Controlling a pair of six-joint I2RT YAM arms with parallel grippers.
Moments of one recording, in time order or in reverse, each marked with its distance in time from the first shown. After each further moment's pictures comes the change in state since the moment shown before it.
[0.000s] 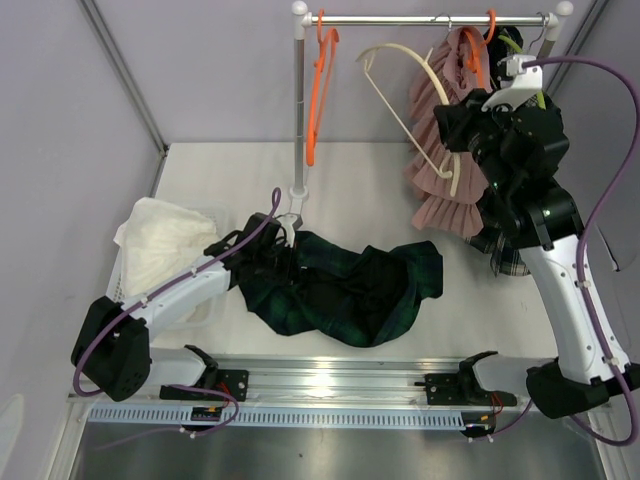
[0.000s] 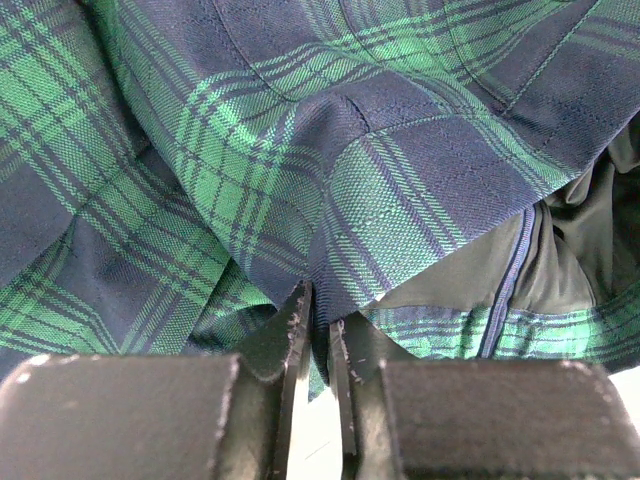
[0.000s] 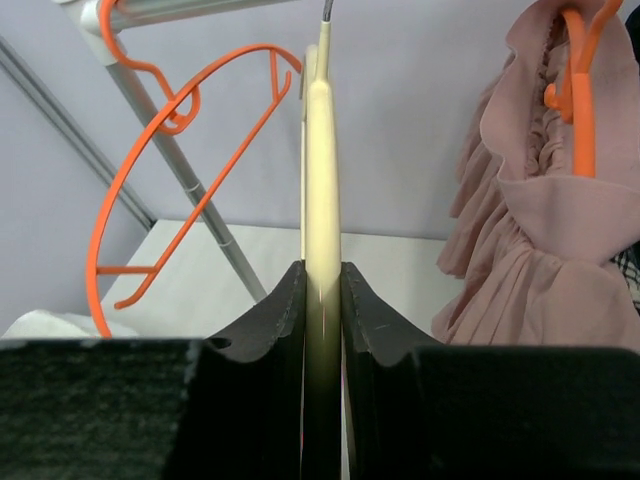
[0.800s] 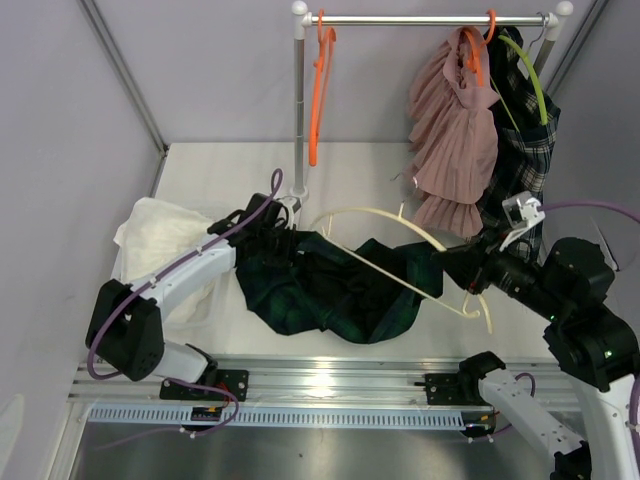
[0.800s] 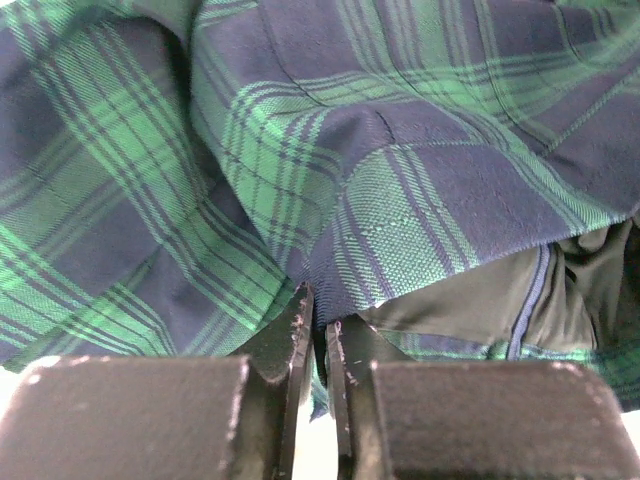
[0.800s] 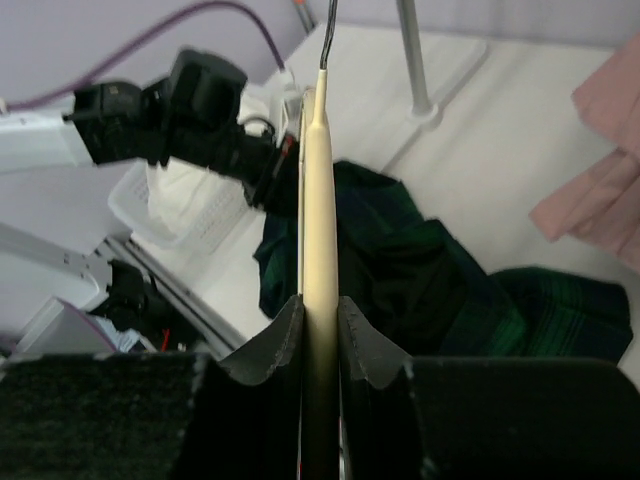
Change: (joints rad) left arm 0.057 0.116 0.180 -0.122 -0.051 0.036; right arm 0.002 -0.609 -0.431 -0.448 -0.462 0.073
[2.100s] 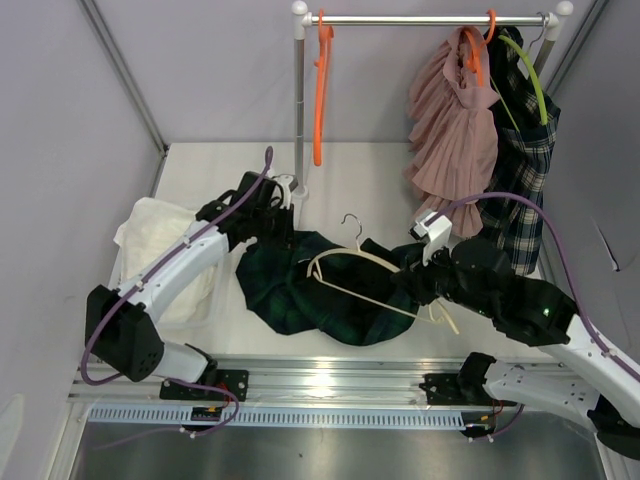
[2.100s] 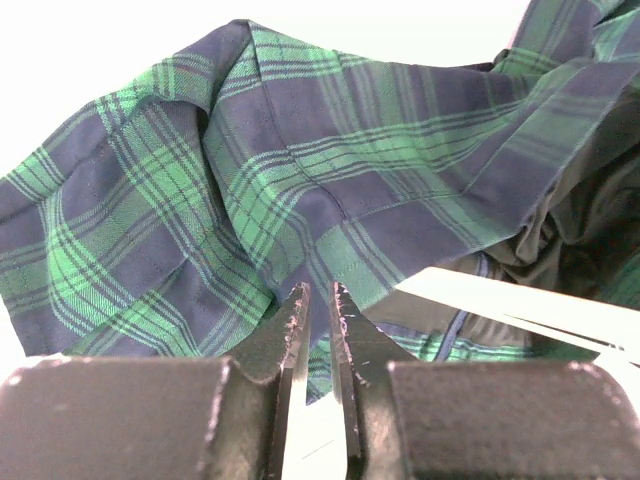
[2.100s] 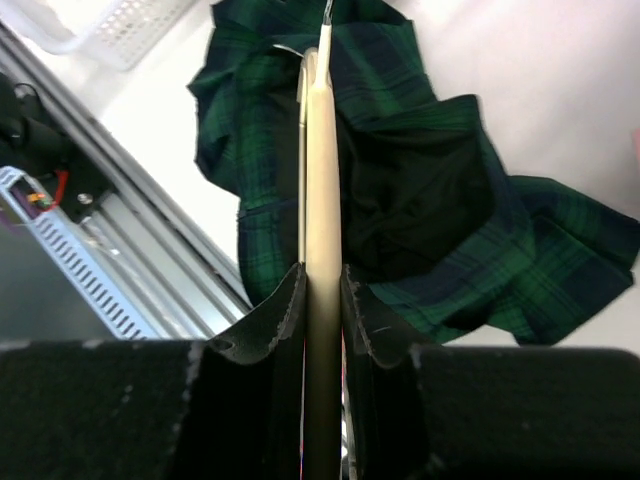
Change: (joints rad) left arm 0.024 0.007 0.201 -0.141 0.003 0.026; right arm 0.572 0.134 -0.166 0.024 0.468 -0.098
